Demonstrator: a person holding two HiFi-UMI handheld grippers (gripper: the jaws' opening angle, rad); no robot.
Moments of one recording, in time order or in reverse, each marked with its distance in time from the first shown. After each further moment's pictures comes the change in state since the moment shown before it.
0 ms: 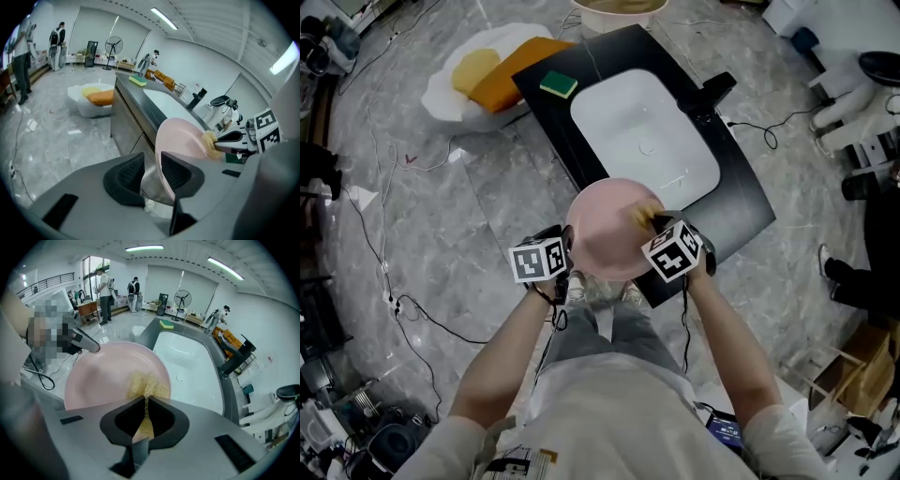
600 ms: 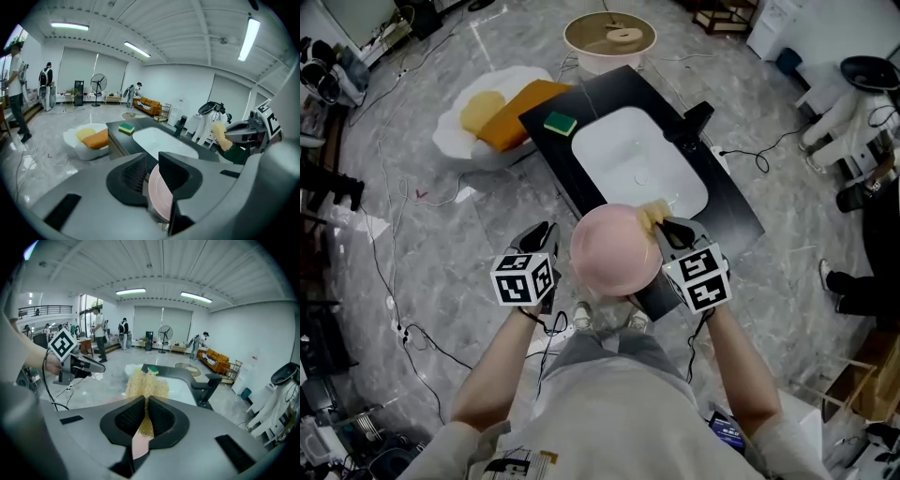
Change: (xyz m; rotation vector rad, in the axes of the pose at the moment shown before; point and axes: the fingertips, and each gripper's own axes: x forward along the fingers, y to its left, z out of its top) left arm -0.104 -0.044 0.106 0.269 -0.312 -0.014; right arm -0.150 -0.020 0.072 0.157 -0.419 -0.093
